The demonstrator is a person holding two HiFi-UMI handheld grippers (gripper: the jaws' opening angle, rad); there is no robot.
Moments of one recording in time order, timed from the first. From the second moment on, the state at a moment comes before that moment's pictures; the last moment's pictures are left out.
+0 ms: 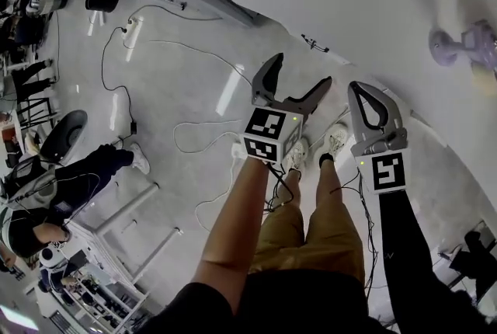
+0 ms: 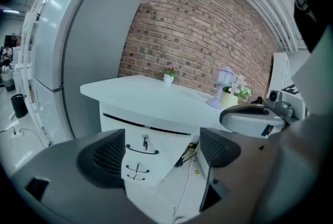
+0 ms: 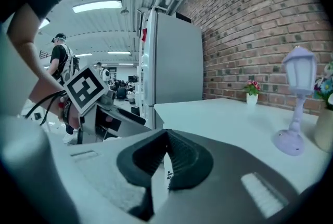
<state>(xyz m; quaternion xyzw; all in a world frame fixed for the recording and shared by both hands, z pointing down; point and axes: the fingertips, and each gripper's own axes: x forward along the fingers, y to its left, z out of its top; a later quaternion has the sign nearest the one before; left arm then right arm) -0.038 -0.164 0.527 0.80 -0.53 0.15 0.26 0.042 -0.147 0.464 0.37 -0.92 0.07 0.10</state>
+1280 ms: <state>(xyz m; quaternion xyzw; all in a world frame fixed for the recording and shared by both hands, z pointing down) -0.041 -0.216 0.684 0.66 -0.45 -0.15 0.58 0.040 -0.169 0.567 0.42 -0.89 0.10 0.15</state>
